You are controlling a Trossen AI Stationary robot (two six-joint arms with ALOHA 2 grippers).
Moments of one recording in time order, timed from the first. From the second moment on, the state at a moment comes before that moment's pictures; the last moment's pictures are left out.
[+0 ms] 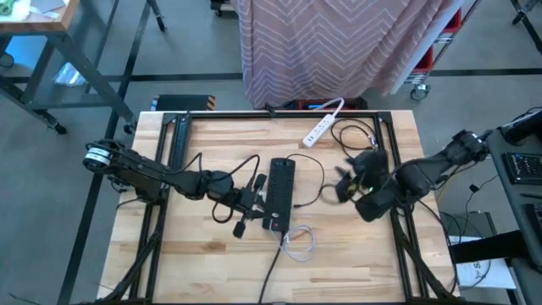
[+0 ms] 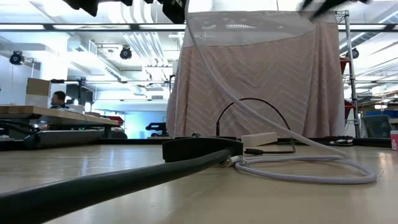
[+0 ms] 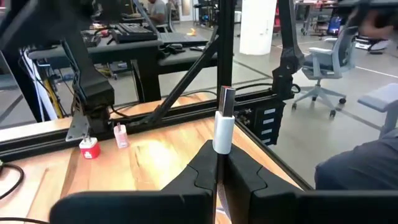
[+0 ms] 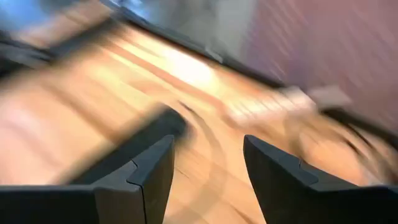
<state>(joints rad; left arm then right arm) -0.21 1.43 0.84 0.50 0.17 0.04 0.49 1.24 1.30 -1.49 0.88 1.44</state>
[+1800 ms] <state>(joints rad) -0.21 1.43 0.84 0.44 0.17 0.04 -0.21 1.79 0.79 -1.31 0.02 0.18</state>
